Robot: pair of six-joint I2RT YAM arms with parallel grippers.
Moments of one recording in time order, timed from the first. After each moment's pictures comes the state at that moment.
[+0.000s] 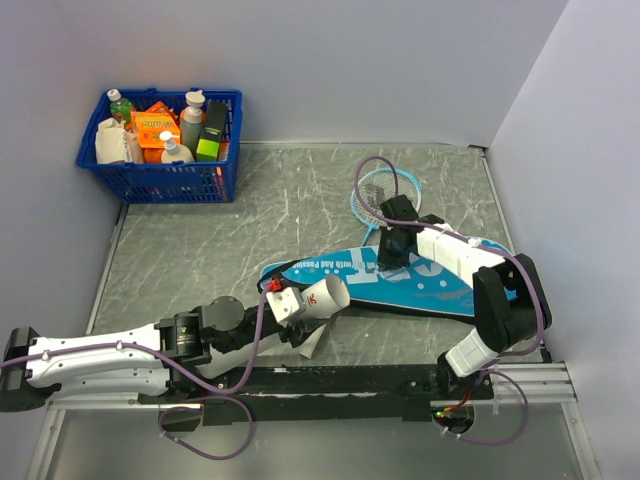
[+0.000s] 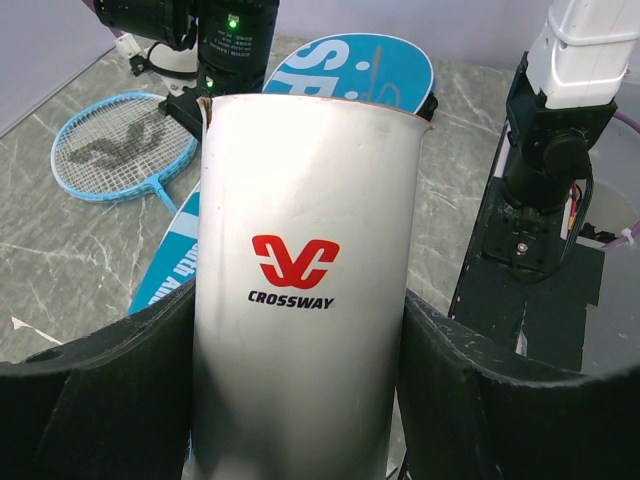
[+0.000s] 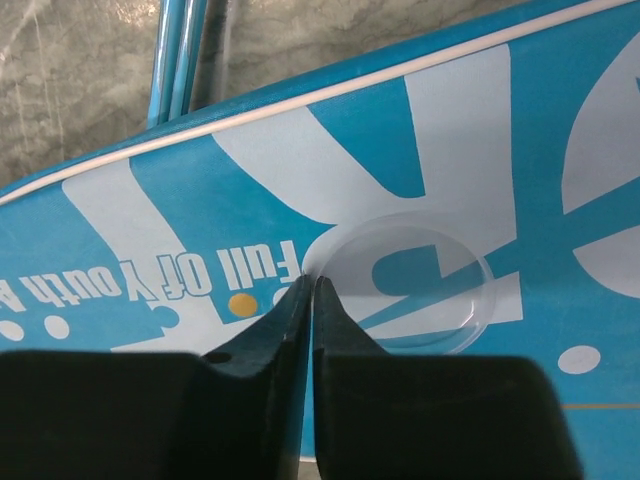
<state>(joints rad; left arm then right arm) -1.35 0.77 0.57 0.13 -0.23 0.06 0.38 1.56 0.98 -0.59 0.02 0.54</state>
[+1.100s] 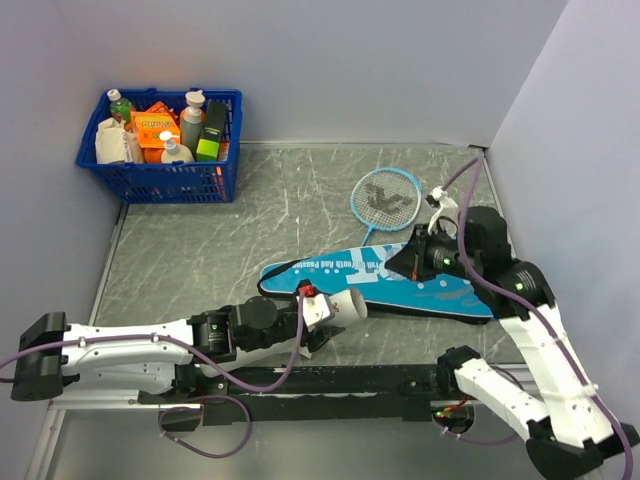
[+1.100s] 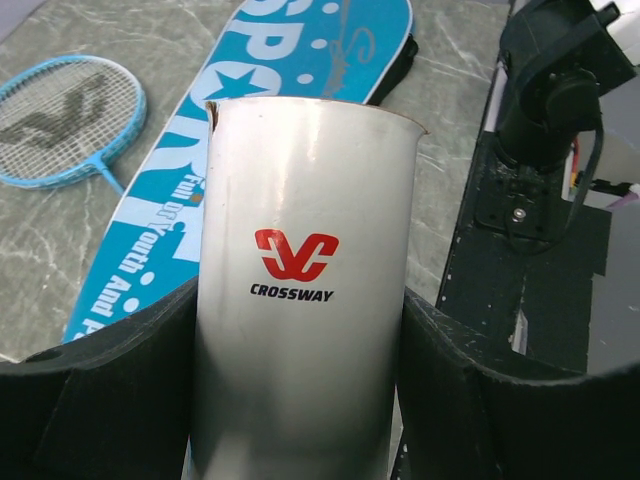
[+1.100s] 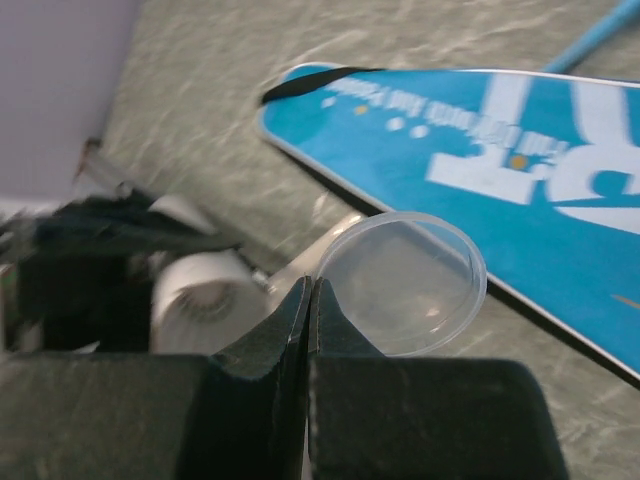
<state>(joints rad) -1.35 0.98 0.58 0.23 -0.17 0.06 0.38 0.83 1.11 -0.87 -0.40 0.40</state>
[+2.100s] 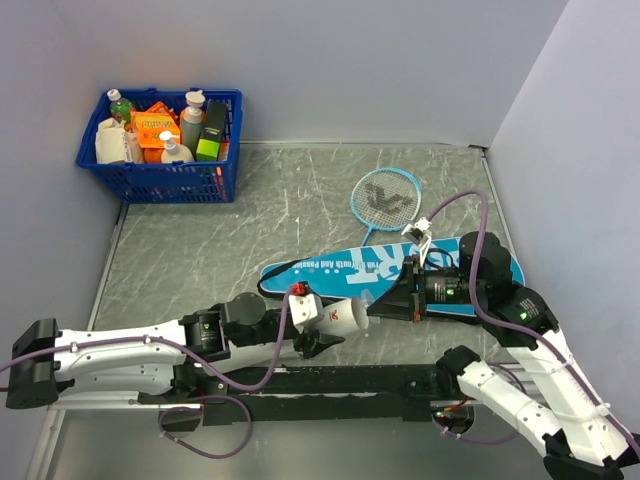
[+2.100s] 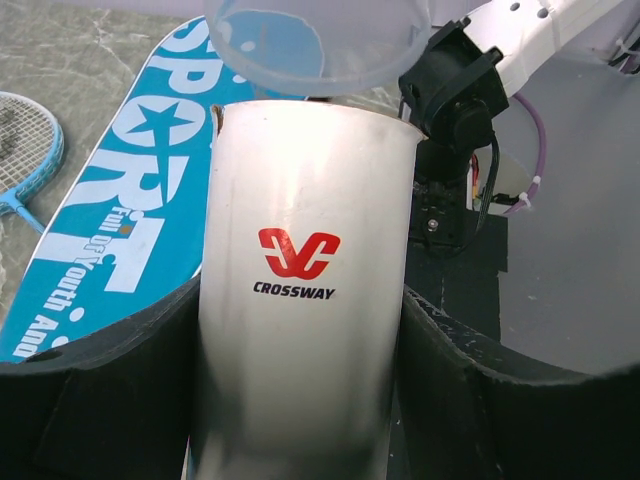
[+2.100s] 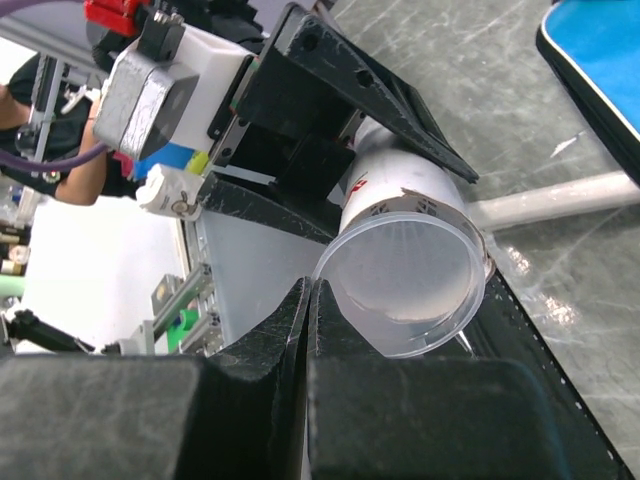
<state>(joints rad) -1.31 0.93 0.55 0.27 0.04 0.00 0.53 0.67 0.97 -0.73 -0.85 0.52</state>
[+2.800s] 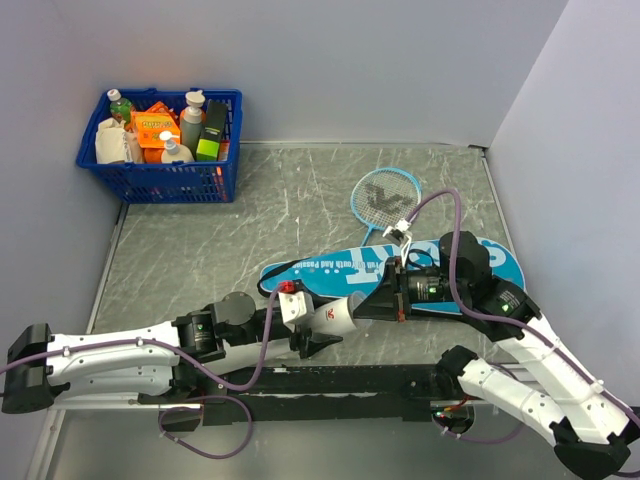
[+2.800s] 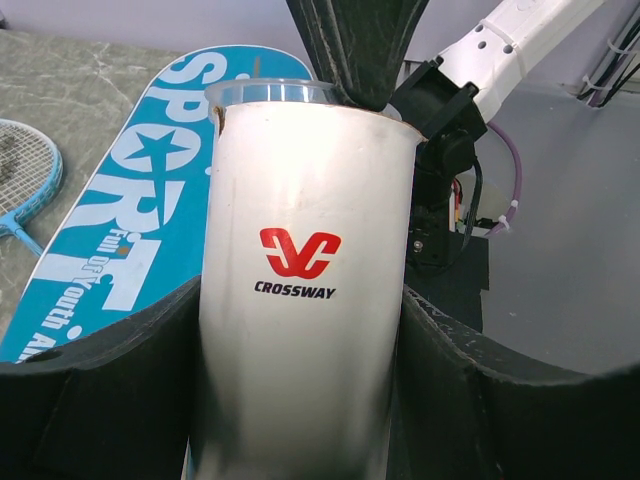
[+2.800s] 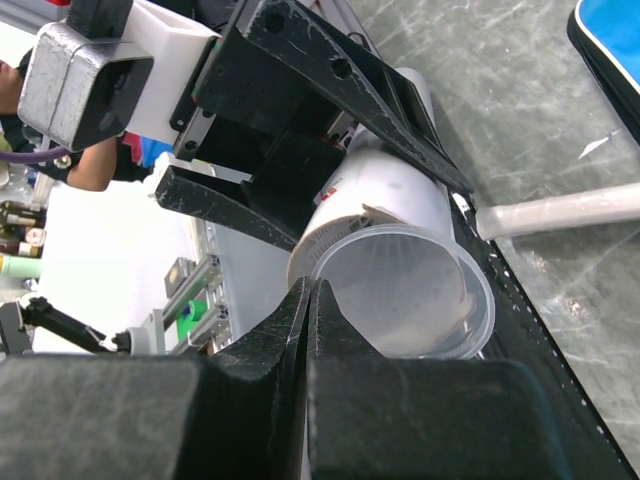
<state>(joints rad) -1.29 0.87 0.53 0.31 0.08 -0.03 0.67 0.71 0.92 -0.61 -0.78 0.59</state>
